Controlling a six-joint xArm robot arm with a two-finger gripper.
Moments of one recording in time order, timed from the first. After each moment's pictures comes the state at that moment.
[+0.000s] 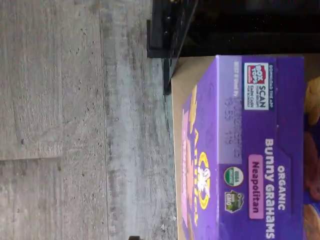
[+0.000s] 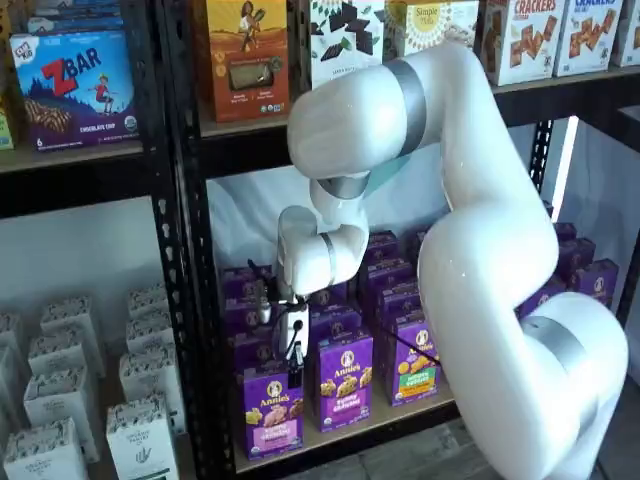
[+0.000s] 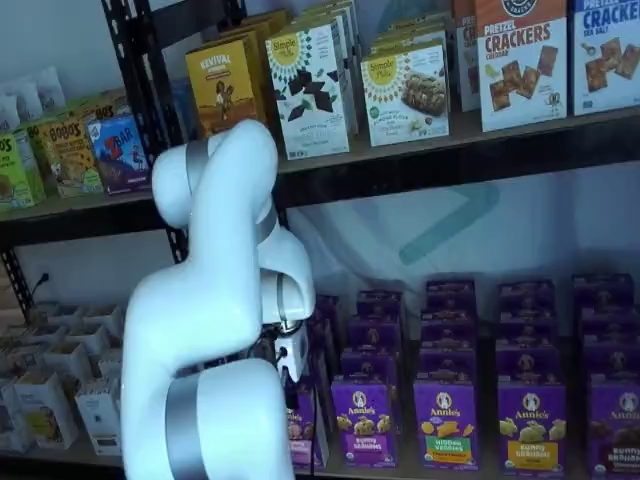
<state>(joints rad) 0.34 0.86 -1.28 0.15 0.34 -1.36</state>
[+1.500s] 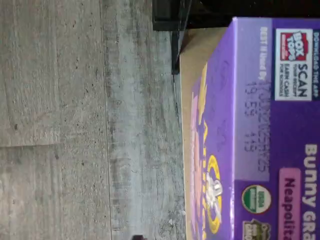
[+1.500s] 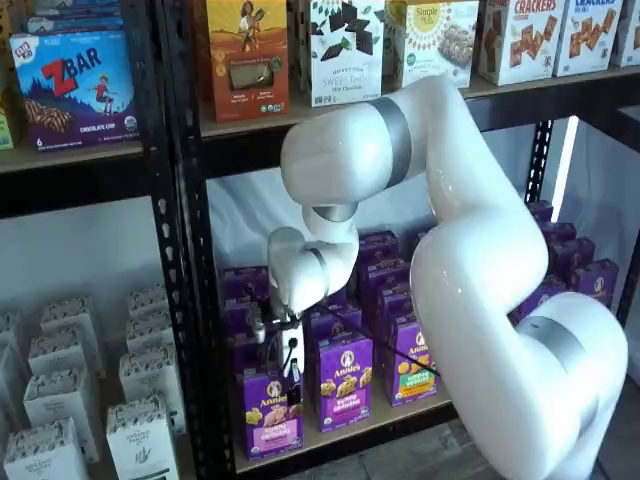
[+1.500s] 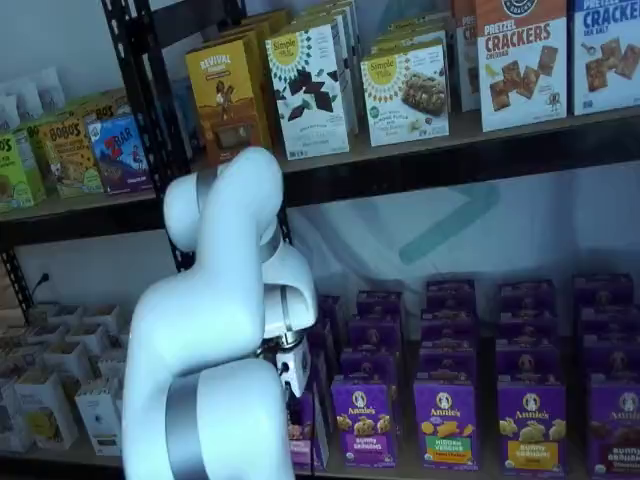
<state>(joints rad) 0.35 1.01 -1.44 0.01 0.42 -1.23</state>
